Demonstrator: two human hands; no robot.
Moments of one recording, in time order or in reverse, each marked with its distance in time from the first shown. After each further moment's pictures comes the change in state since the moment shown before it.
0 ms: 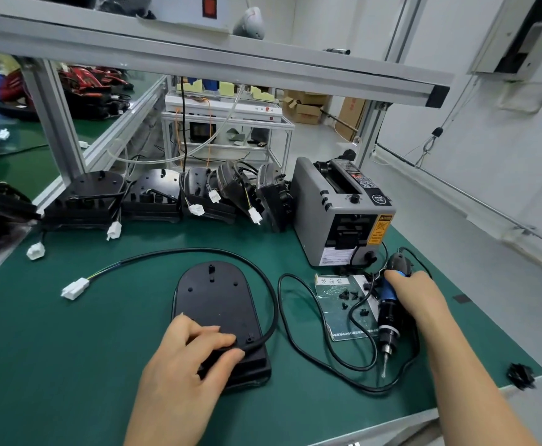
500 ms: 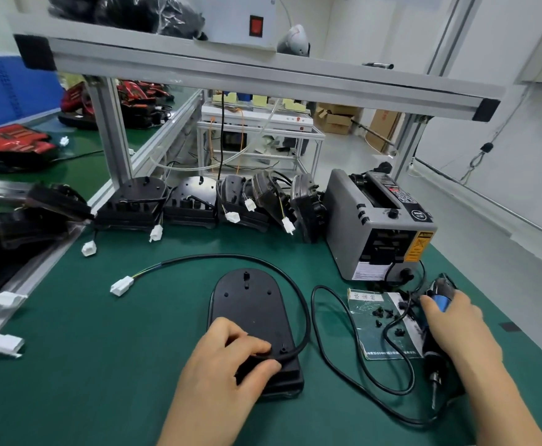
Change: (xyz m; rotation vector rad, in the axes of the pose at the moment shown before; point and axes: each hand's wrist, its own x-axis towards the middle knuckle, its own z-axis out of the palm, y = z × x) left_hand 0.004 -0.002 -0.006 0.003 -0.059 0.028; right_hand -0.028 0.005 0.003 -0.234 0.080 -0.107
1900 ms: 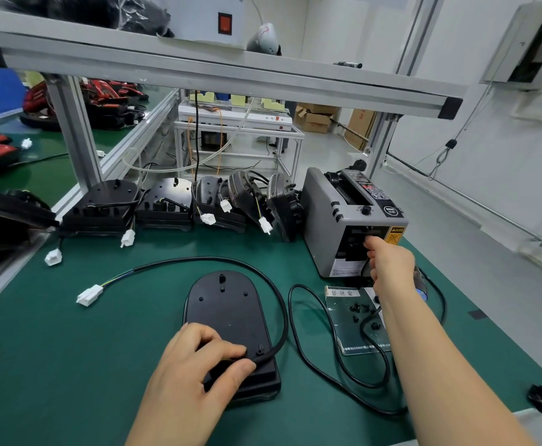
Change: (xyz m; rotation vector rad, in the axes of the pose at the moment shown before) left_hand 0.004 -0.003 -0.004 -0.009 0.005 0.054; right_hand 0.027 -0.091 0.004 1.129 -0.029 0.160
